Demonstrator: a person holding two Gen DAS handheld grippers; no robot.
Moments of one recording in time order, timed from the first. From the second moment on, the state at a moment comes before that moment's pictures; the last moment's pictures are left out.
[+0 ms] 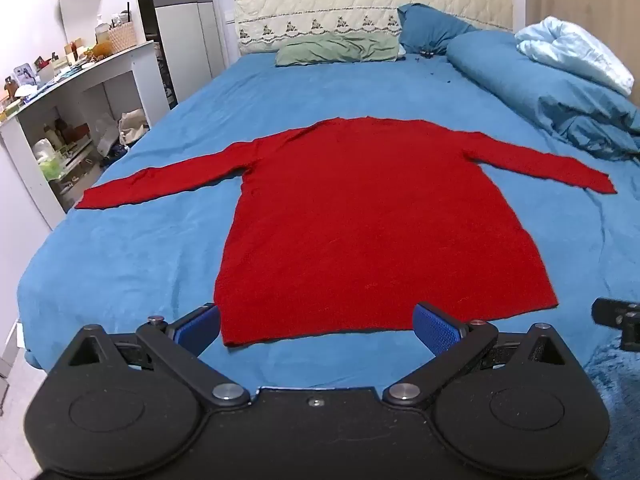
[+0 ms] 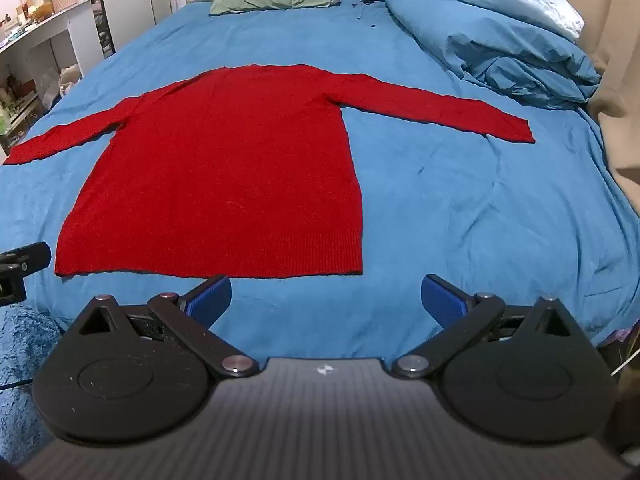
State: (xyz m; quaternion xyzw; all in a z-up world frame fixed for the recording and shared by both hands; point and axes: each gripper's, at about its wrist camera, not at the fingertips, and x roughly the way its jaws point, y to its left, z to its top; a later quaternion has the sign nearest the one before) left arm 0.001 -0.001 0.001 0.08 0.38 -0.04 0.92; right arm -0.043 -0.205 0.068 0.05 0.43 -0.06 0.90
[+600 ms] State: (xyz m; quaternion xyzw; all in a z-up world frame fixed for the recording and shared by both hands) left arm -0.004 0.001 0.003 0.07 0.37 -0.04 0.92; right arm -0.048 -0.199 0.069 0.05 0.43 -0.06 0.90
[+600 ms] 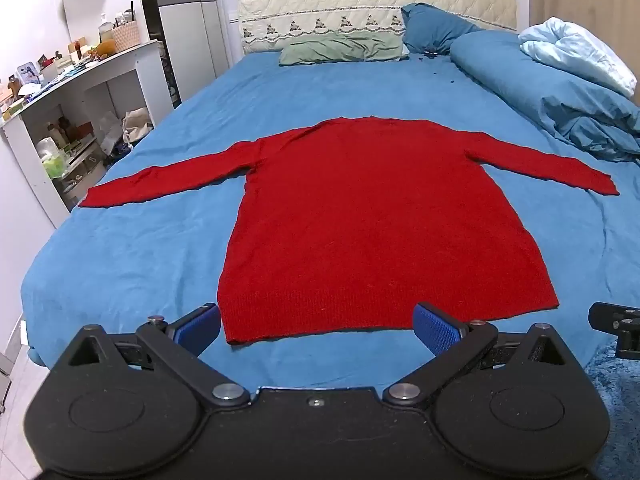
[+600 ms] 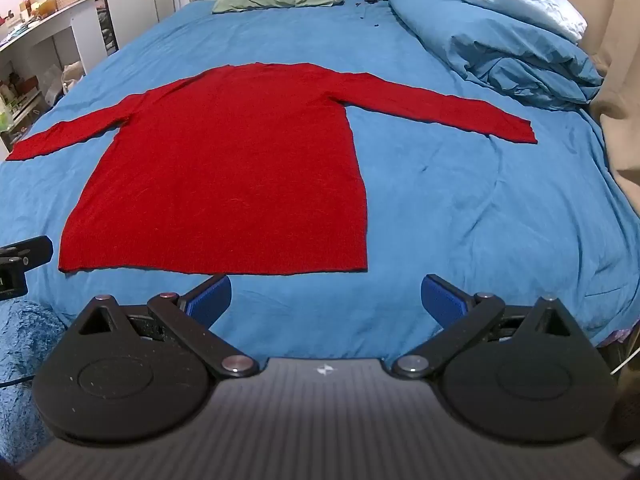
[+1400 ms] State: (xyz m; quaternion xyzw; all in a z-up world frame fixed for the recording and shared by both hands) left arm -0.003 0.000 0.001 0.07 0.38 -0.04 0.92; right arm -0.046 -0.200 0.068 0.05 0.43 -0.06 0.90
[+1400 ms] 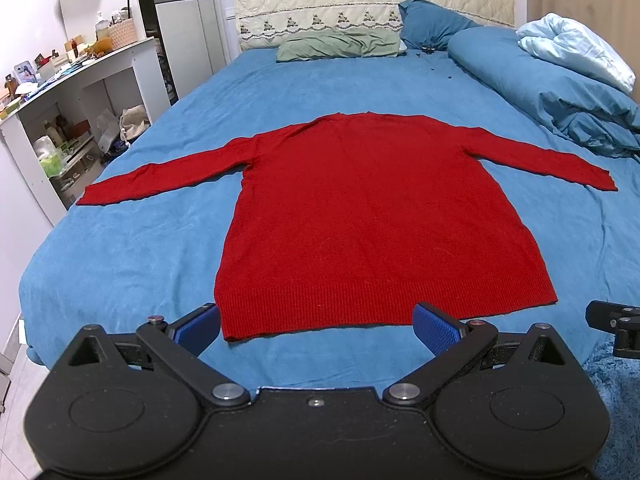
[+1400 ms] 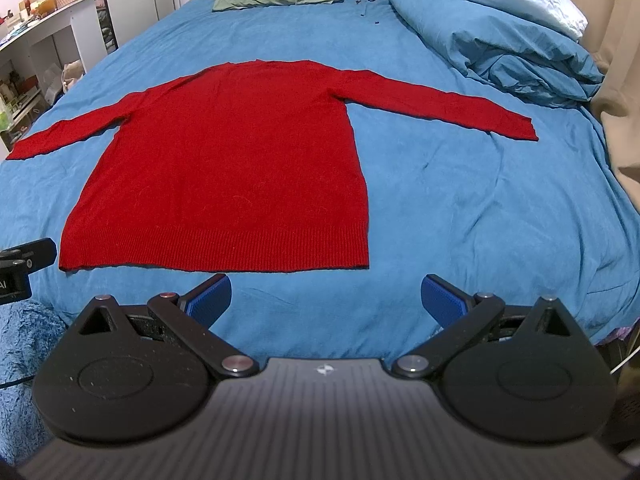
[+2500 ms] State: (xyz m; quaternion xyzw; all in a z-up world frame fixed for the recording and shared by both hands) left arm -0.001 -0.004 0.002 0.07 0.38 -0.05 0.92; right arm -0.045 -0.200 0.067 0.05 0.43 -0.06 0.90
